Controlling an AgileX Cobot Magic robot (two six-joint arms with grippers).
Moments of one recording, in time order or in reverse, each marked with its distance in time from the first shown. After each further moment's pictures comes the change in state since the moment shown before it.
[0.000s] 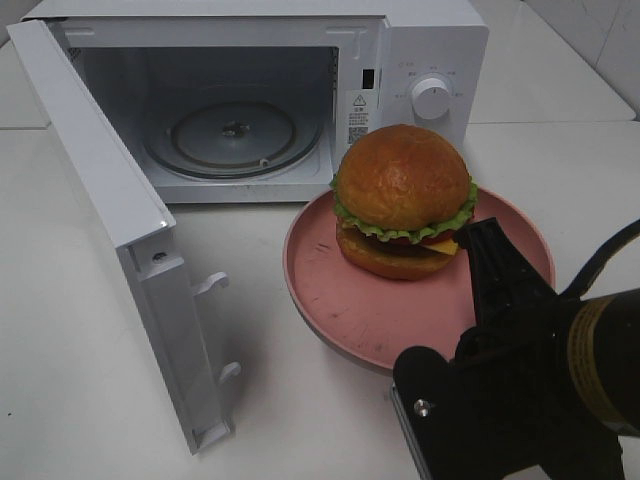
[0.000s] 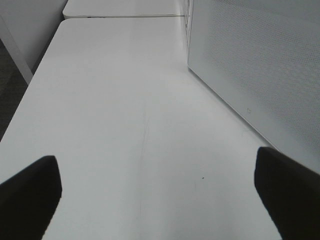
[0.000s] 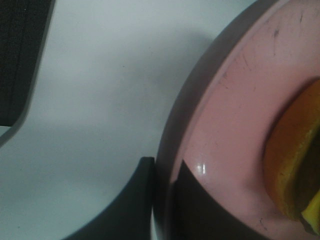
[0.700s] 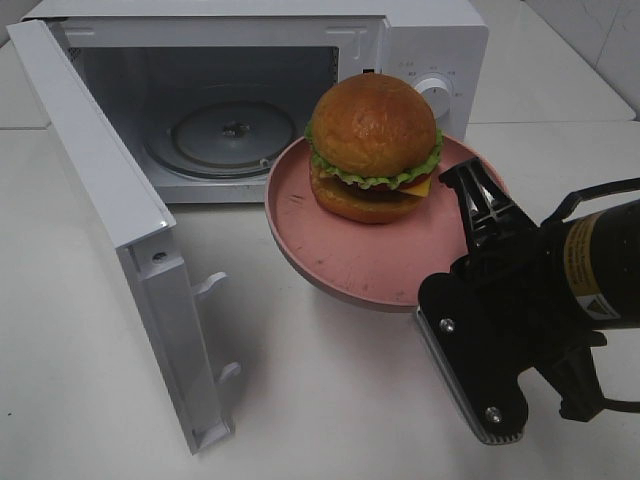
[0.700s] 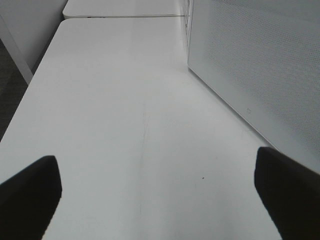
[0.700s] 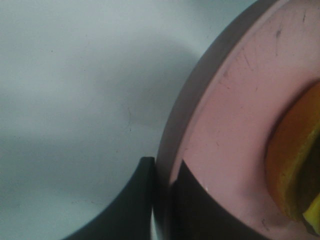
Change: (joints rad) left arm 0.000 0.000 0.000 0.000 0.000 0.000; right arm -0.350 0.017 0.010 0.057 -0.339 -0.451
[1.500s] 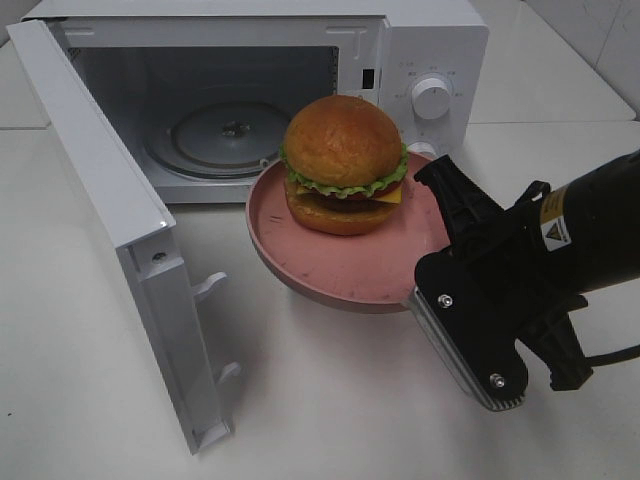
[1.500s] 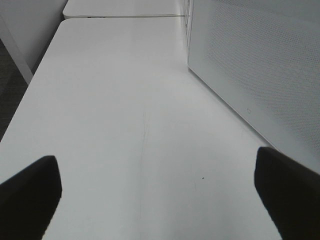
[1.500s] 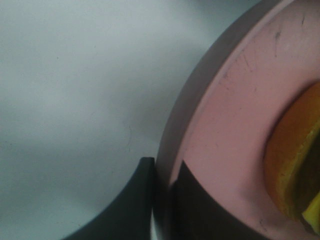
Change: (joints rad) left arm 0.000 0.000 0.000 0.000 0.000 0.000; right arm -0.159 0.105 -0.082 0.547 -0.040 -0.714
